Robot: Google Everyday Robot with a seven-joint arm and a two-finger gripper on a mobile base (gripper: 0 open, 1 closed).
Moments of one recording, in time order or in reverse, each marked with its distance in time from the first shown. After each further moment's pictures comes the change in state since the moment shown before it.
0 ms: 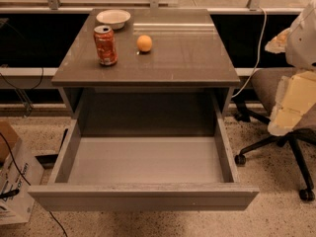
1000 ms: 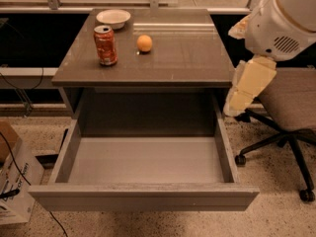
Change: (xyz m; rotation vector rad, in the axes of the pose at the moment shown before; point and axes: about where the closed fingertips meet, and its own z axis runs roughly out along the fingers) arm -0.071 -0.022 0.012 0.042 -0.171 -0.044
